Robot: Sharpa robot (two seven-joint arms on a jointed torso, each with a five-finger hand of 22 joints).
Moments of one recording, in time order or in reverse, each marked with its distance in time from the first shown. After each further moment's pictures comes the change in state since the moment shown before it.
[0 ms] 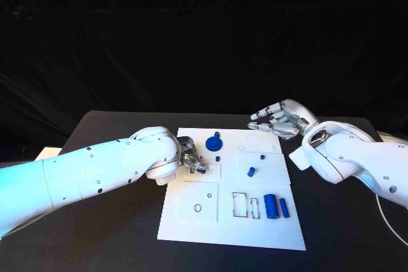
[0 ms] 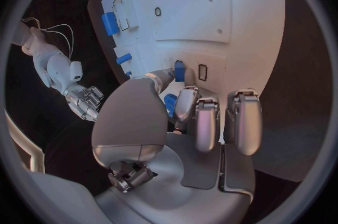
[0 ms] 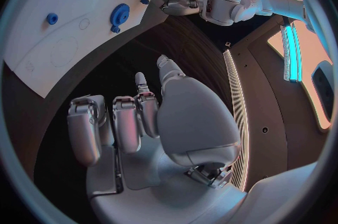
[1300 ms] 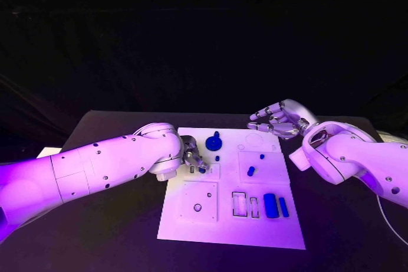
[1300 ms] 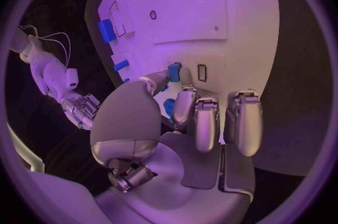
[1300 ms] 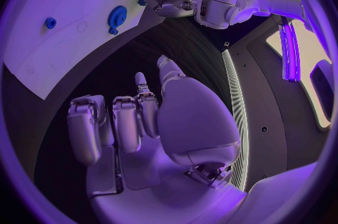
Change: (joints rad) left arm 0.008 0.042 0.005 -0.056 -0.028 0.099 -0.004; left_hand -0.172 0.031 0.012 -0.032 -0.001 0.045 -0.031 0.019 0.012 0.020 -0.020 0.021 0.022 0.000 -0.008 0.000 0.001 -0.011 0.004 -0.004 0.013 0.000; right arm -0.001 -0.010 0.000 0.021 0.002 0.001 0.000; right_hand -0.004 0.004 -0.003 -0.003 0.000 0.000 0.000 0.000 0.000 0.000 0.000 0.000 0.000 0.000 0.000 0.000 0.001 0.000 0.000 0.000 0.000 0.000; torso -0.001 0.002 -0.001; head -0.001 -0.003
